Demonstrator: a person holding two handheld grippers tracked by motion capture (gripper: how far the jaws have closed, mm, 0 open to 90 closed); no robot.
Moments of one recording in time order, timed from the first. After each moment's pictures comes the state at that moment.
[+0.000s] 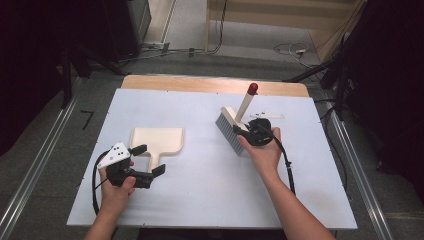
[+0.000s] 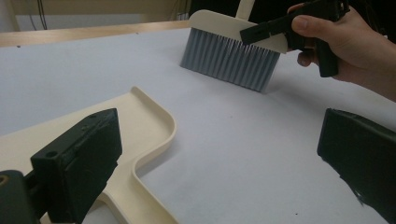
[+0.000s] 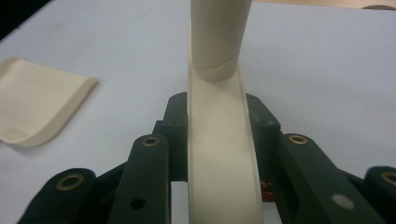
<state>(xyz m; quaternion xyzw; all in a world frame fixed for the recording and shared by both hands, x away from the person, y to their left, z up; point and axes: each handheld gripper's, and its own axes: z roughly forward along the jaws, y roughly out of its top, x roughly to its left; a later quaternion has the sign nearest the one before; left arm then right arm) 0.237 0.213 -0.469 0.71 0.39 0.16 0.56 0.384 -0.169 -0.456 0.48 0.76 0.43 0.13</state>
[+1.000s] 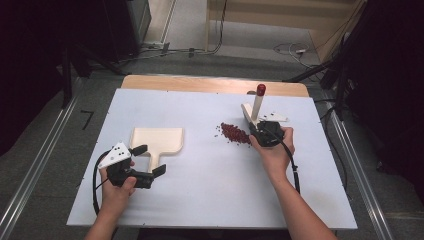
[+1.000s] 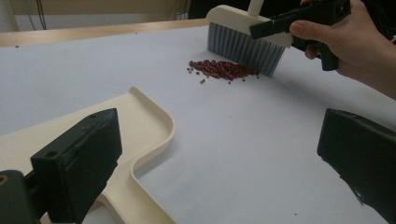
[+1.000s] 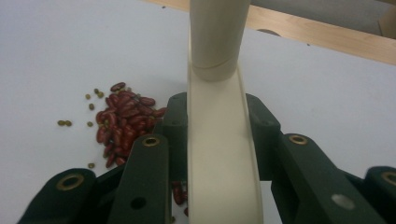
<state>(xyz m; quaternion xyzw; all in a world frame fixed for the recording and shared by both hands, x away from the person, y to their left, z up) 0.236 0.212 -0.469 0.71 0.39 0.17 0.56 0.382 -0.188 -0.455 0.49 0.75 0.35 0.28</state>
